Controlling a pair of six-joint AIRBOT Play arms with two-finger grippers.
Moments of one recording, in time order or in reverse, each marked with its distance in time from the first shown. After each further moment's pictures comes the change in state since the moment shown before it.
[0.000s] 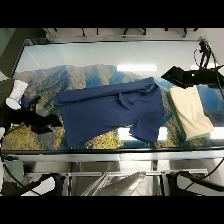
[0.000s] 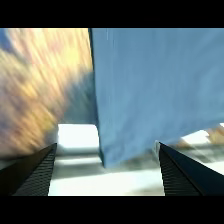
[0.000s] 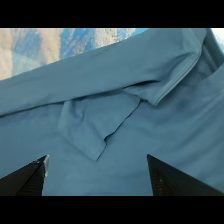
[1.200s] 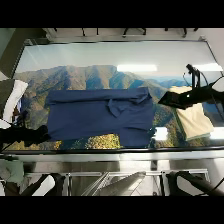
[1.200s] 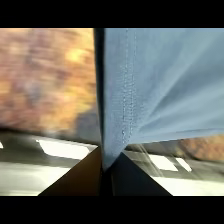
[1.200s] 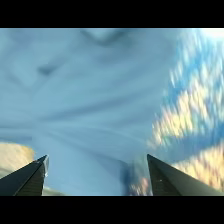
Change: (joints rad) left arm 0.214 0.178 -0.183 0.033 0.070 0.011; right arm 0.040 0.126 -0.251 -0.171 0.179 0.038
